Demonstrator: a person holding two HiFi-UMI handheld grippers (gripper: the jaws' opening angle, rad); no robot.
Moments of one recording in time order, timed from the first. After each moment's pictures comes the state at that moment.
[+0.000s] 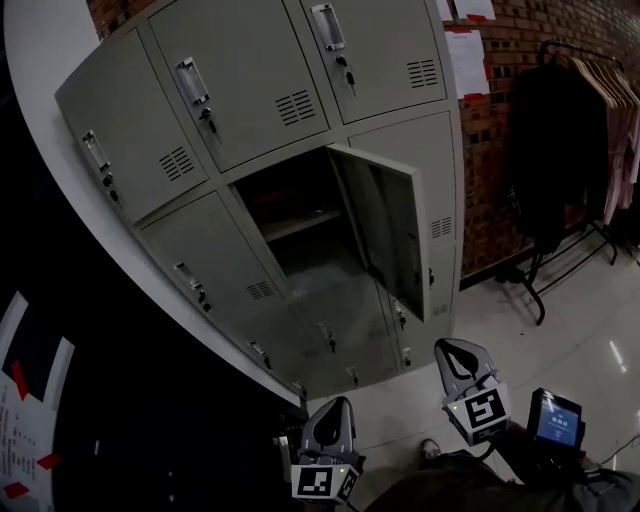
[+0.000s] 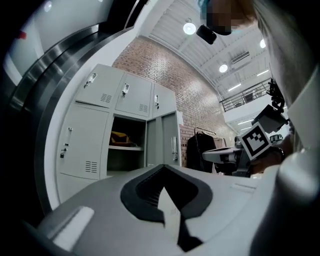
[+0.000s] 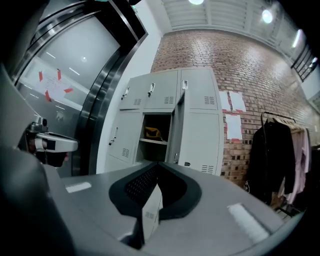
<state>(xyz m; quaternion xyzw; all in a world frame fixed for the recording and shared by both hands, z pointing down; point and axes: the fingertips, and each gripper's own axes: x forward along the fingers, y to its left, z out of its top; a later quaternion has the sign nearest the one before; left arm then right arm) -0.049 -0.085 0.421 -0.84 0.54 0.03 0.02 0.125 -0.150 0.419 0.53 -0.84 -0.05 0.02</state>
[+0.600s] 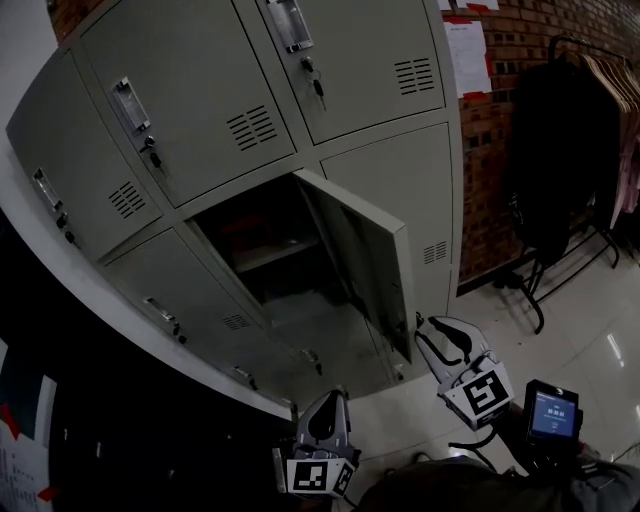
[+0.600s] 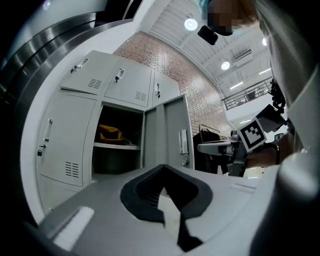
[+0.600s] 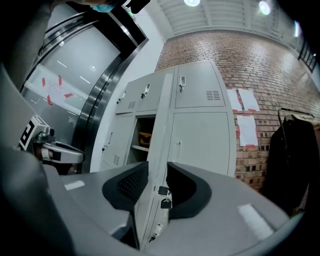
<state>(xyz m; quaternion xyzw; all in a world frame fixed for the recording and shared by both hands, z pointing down) 0.000 -0.217 0.423 -0.84 0.54 0.03 0.02 0.157 -0.285 0.388 0.47 -0.88 -0.08 -0.01</state>
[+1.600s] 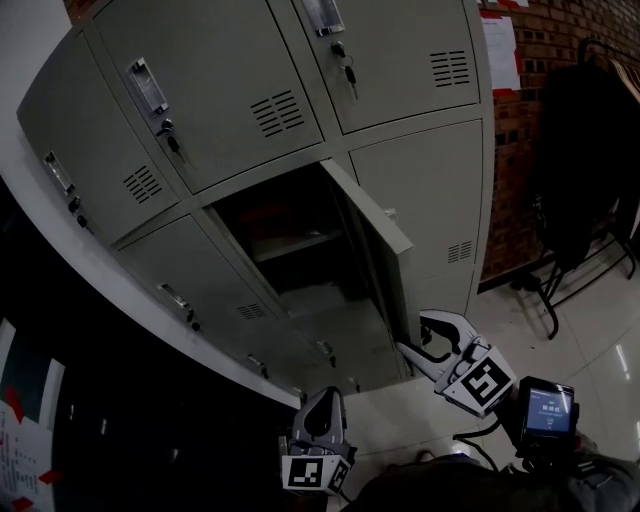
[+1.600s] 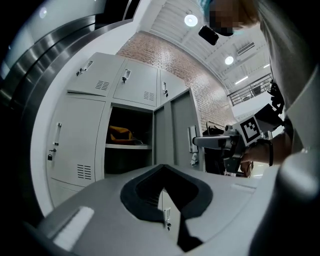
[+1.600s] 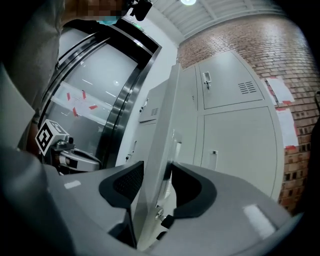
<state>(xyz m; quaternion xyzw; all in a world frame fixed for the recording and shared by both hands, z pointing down) -0.034 -0.227 0.422 -0.82 0.58 0.01 0.02 0.087 -0.295 0.368 0.31 -0.94 -0.11 -0.04</state>
